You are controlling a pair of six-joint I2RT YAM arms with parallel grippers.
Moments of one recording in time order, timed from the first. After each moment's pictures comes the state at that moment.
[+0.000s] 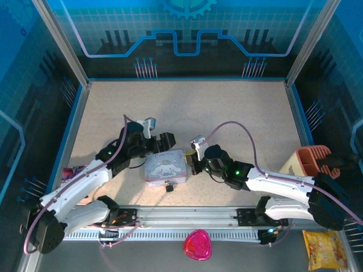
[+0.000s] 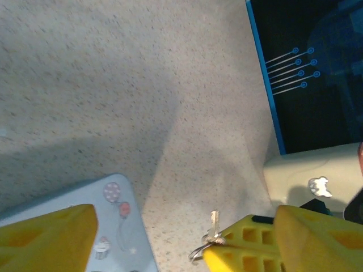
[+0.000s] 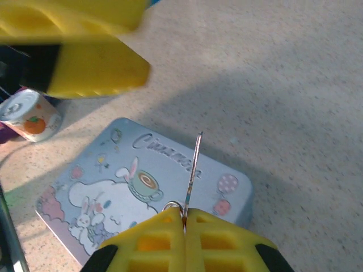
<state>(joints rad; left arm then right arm) -0.57 1.07 0.75 -0.23 0.27 -0.82 0.97 1.18 0.58 0.16 0.08 0.32</state>
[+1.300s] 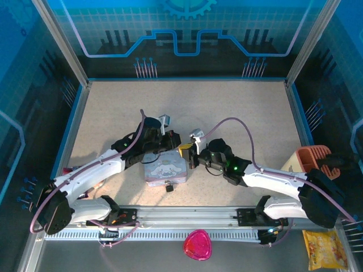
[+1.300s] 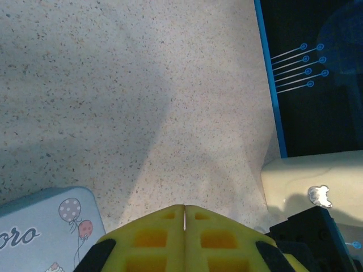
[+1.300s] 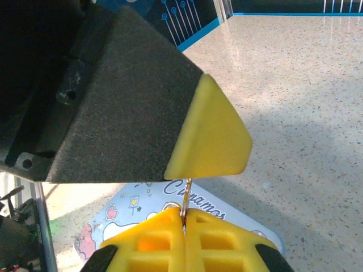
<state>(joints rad) -0.66 1.21 0.86 -0.23 0.18 -0.91 0.86 1.23 0.57 0.38 -0.12 0.36</state>
